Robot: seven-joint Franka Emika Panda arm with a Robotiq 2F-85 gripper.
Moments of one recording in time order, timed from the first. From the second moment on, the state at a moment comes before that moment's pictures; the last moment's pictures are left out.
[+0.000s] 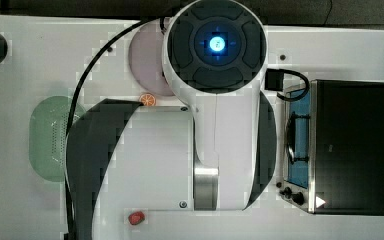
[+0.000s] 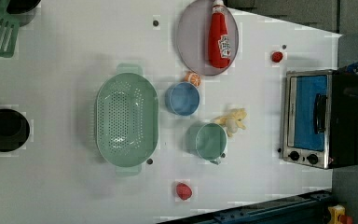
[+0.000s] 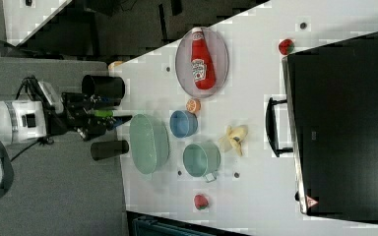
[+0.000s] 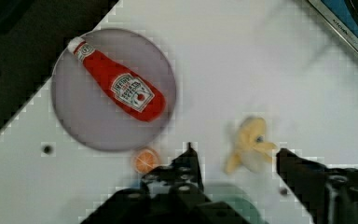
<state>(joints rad) 0.01 -0.03 -0.01 -1.77 -0.02 0.20 0.06</state>
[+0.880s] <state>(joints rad) -0.01 -0.39 -0.07 -2.06 -0.01 0.20 0.07</state>
